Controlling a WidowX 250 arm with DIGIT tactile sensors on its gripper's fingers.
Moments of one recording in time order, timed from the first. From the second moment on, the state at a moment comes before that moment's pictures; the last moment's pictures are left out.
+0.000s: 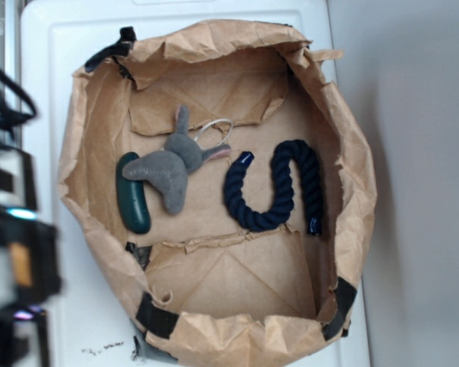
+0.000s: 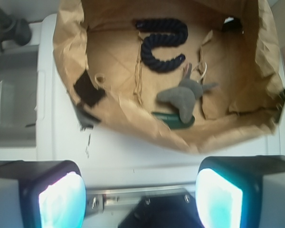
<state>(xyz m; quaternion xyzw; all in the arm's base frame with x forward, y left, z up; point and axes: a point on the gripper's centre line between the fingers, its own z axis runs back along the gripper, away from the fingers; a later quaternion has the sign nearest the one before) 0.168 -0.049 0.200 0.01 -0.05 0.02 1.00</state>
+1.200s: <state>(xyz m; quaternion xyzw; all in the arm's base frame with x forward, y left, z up) 0.229 0.003 0.154 -0.01 -0.02 0.08 1.00</state>
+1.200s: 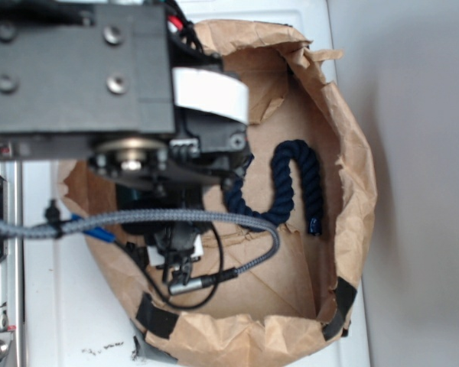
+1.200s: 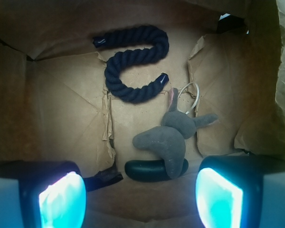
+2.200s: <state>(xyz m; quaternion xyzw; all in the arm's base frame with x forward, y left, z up) 0.270 0.031 0.085 -0.05 0.00 0.09 0.99</state>
